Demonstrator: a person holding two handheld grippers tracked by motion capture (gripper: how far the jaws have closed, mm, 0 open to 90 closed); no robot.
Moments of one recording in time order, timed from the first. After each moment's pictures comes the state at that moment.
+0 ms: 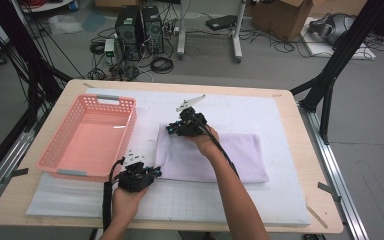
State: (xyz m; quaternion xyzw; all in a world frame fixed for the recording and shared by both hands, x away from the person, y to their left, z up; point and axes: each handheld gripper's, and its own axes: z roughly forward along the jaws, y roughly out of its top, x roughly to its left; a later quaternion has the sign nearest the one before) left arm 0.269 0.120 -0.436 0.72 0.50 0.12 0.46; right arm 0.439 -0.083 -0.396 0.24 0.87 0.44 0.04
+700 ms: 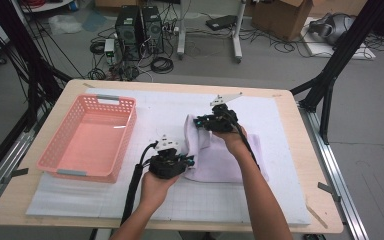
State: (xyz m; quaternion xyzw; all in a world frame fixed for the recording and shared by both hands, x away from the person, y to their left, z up) left arm 0.293 0.032 -0.394 0.76 0.42 0.08 0.50; right arm 0.437 -0.172 -0.378 0.28 0.84 0.46 0.08
